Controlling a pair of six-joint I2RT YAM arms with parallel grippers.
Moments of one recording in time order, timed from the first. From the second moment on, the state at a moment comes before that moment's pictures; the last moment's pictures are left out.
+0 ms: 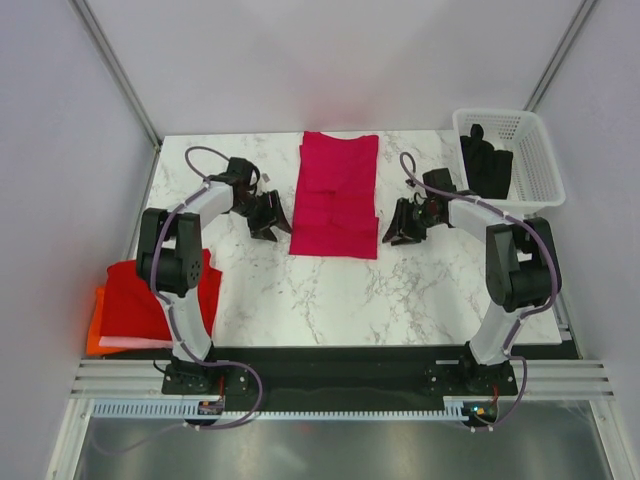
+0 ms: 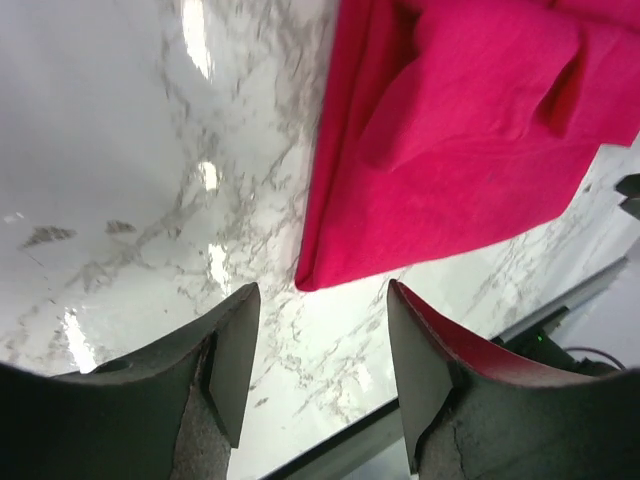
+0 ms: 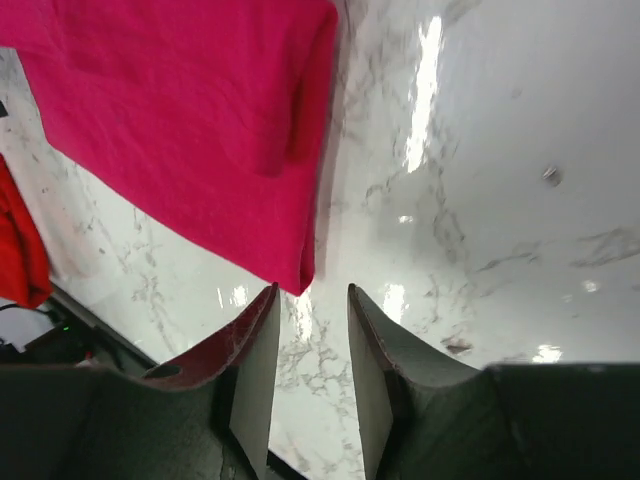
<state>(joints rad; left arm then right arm) -0.19 1.95 1.39 -0.65 0.47 -0.41 0.17 1.81 1.17 -0.45 -0.50 0.34</state>
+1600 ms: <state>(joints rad) -0.20 2.03 1.25 -0.57 0.64 -0.51 0.21 1.93 1.06 -0.31 -0.71 0.62</state>
